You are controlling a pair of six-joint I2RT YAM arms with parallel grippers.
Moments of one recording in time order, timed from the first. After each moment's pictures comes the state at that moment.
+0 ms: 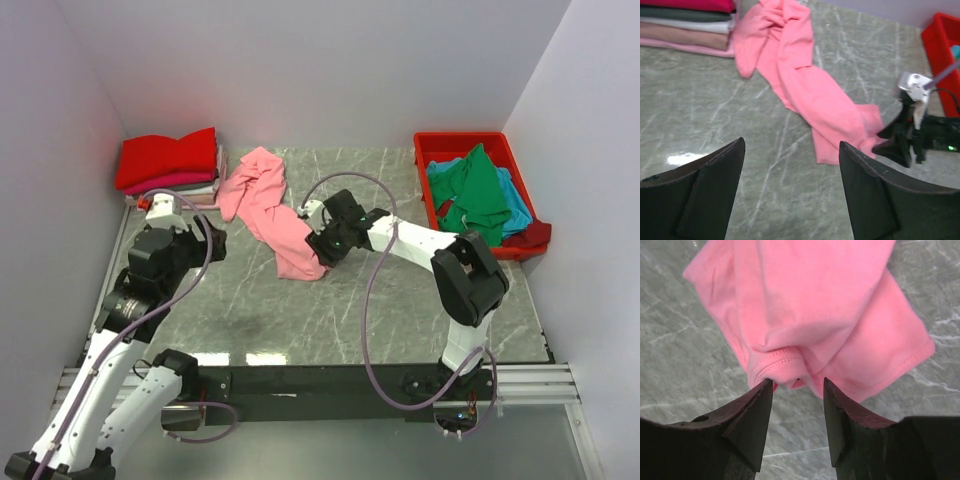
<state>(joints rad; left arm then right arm) -0.32 0.67 0.82 -0.50 -0.19 -0.39 0.66 1.82 1.24 -0.40 -0.23 -0.24</state>
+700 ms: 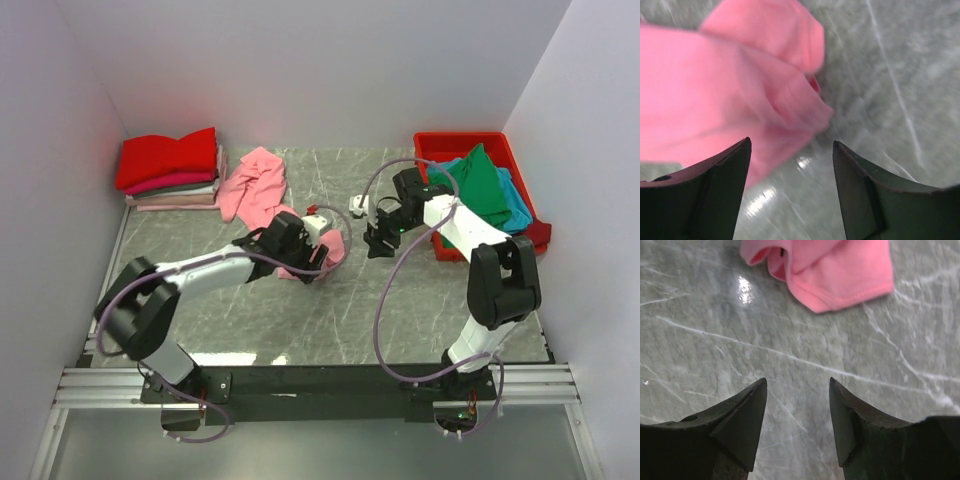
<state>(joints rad) -0.72 1.55 0.92 -0.13 0.11 -0.06 0.27 1.71 1.27 -0.81 -0.67 -1.07</state>
